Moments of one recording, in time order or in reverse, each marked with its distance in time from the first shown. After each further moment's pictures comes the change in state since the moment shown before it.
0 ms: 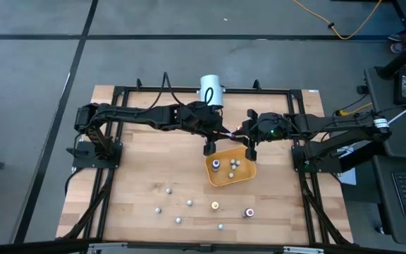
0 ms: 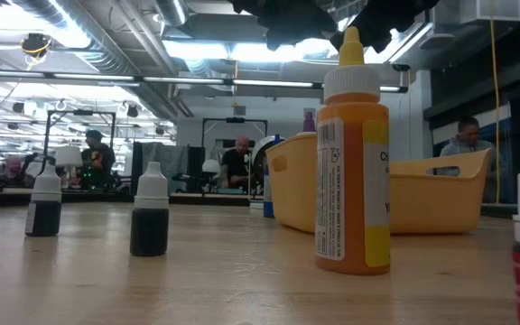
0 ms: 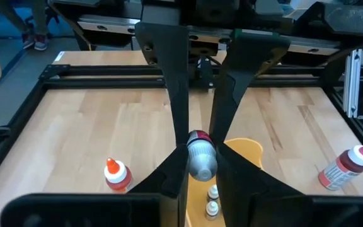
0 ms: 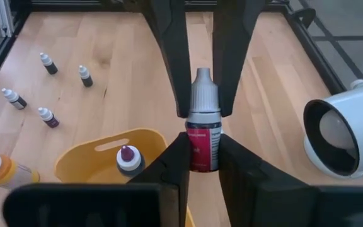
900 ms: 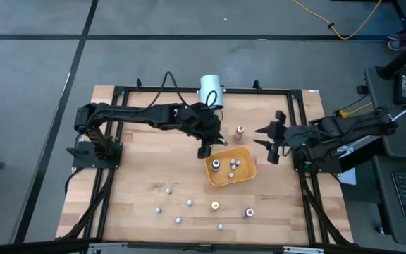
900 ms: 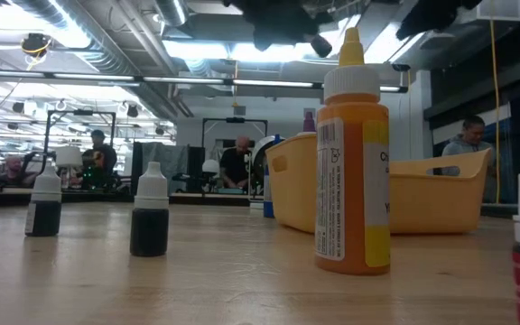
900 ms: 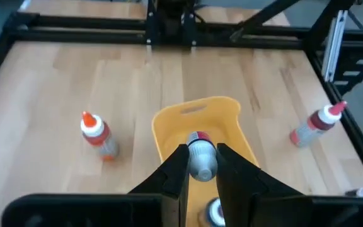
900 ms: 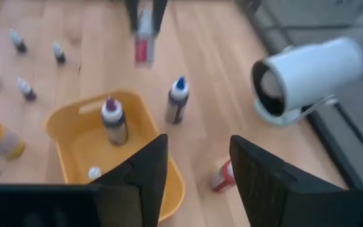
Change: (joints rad) left arm -0.009 -0.005 0.072 -0.243 0.047 -0.030; right arm 0.237 -0.242 0.001 -0.349 0.355 0.196
